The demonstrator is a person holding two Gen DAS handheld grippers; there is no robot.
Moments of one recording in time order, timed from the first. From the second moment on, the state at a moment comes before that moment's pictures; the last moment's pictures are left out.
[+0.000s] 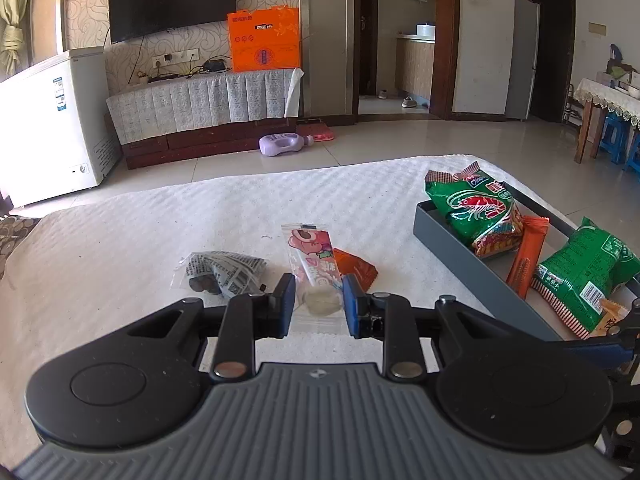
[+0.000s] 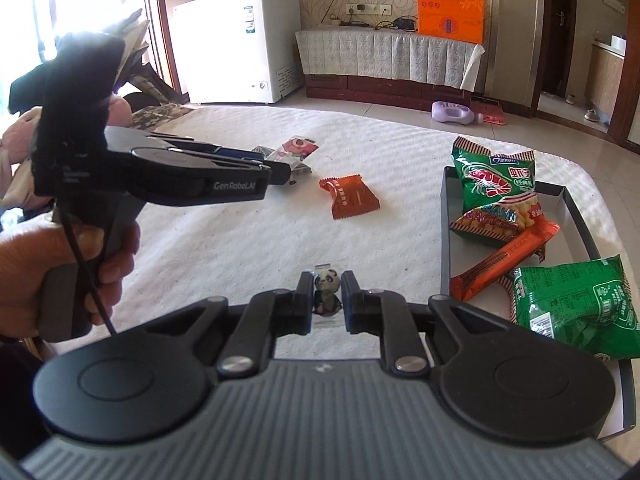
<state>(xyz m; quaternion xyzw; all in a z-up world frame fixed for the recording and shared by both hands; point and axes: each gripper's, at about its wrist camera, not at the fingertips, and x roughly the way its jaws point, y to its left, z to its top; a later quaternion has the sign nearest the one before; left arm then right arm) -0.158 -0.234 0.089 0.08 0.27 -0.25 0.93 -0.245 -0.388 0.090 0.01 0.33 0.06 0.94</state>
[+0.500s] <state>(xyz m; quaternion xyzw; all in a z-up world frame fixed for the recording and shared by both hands) -0.170 -0.270 0.094 0.09 0.26 -0.28 0.92 -0.261 -0.412 0.099 0.02 0.31 0.04 0.95</state>
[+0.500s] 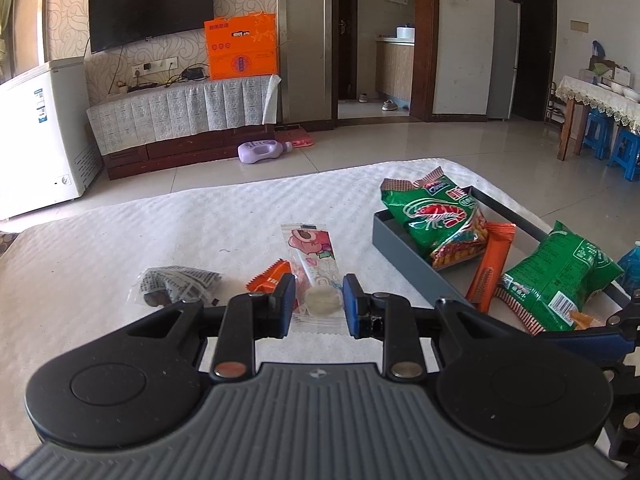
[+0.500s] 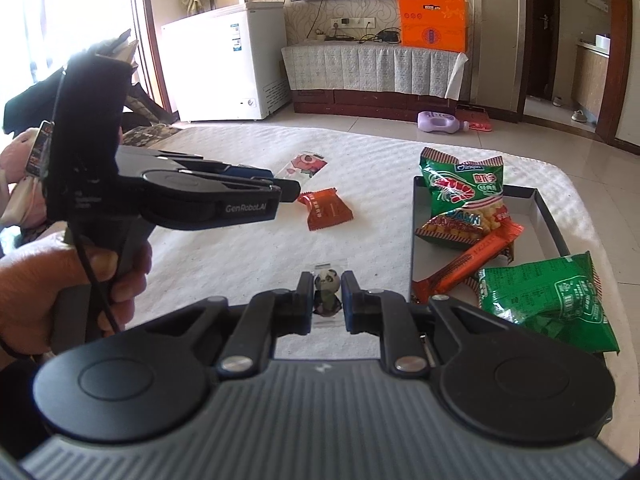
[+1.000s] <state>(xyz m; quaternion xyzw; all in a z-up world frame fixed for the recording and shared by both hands) -0.183 -0.311 0.098 0.08 0.26 -0.31 0.91 -0.279 -0.441 0.103 0.04 0.30 0.01 0.95</state>
